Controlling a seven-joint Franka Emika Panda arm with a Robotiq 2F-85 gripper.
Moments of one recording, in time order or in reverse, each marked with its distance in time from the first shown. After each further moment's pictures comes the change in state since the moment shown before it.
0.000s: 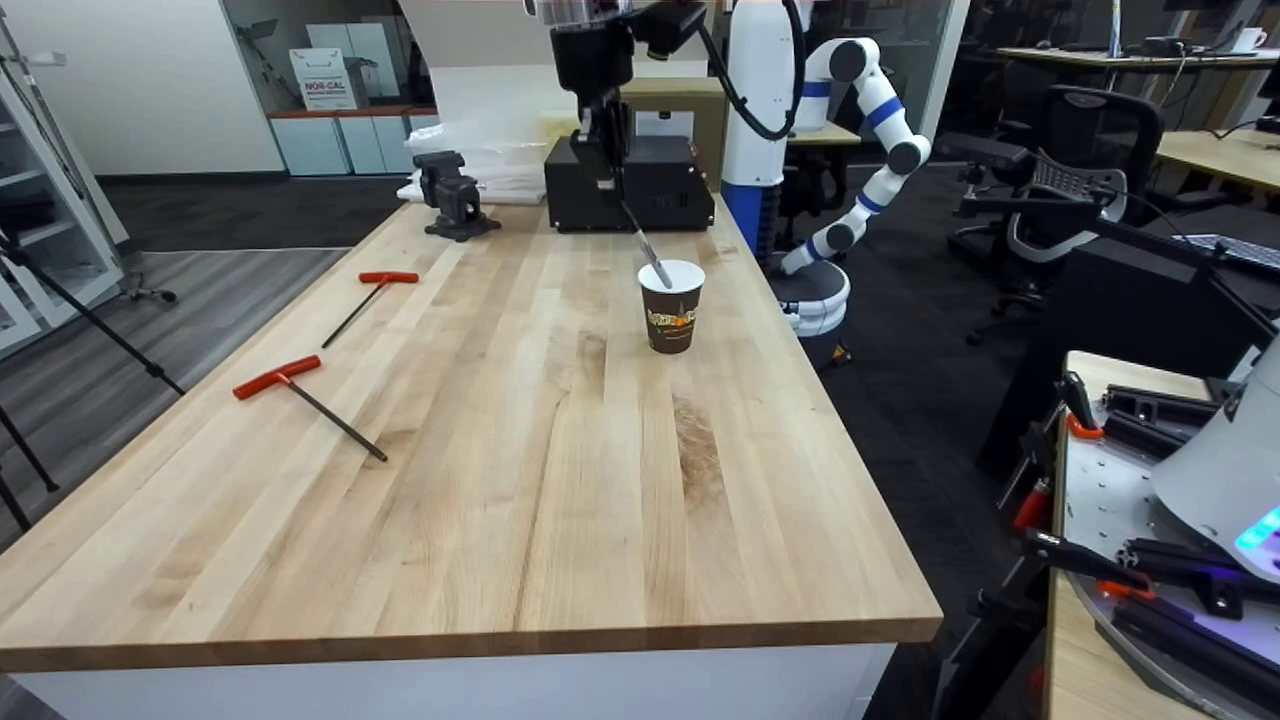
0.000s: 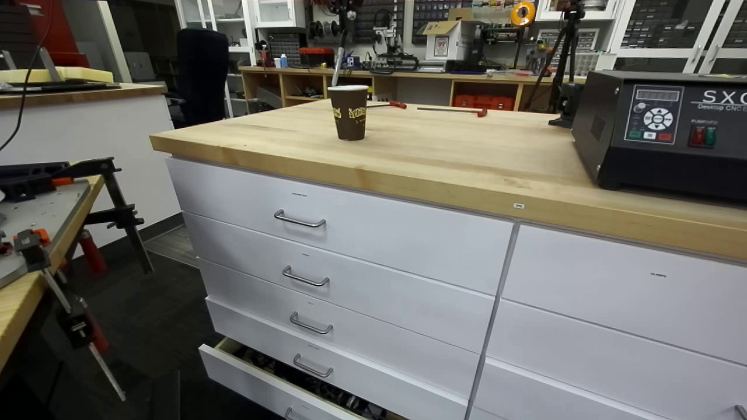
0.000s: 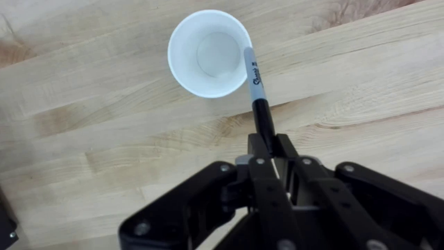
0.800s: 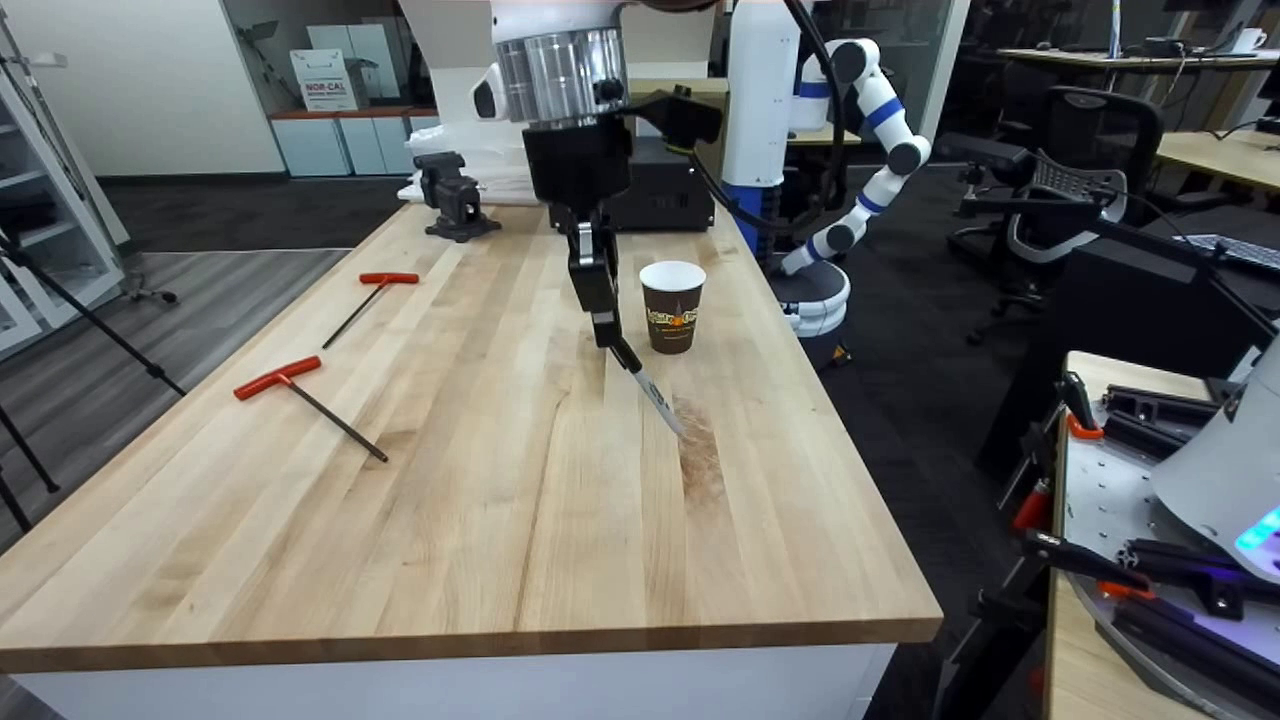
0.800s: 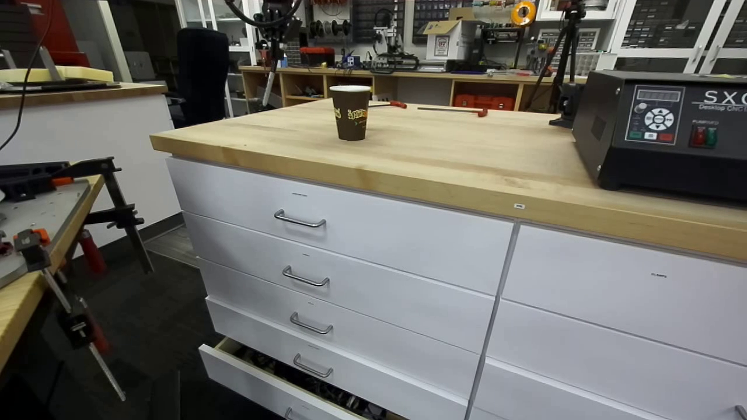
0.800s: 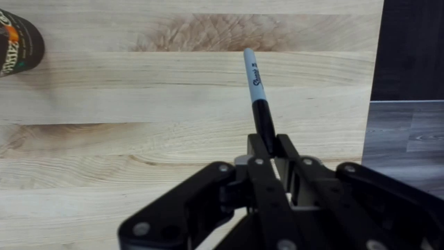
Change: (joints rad) arm 0.079 -0.052 0.179 -0.239 0.128 0.119 -0.074
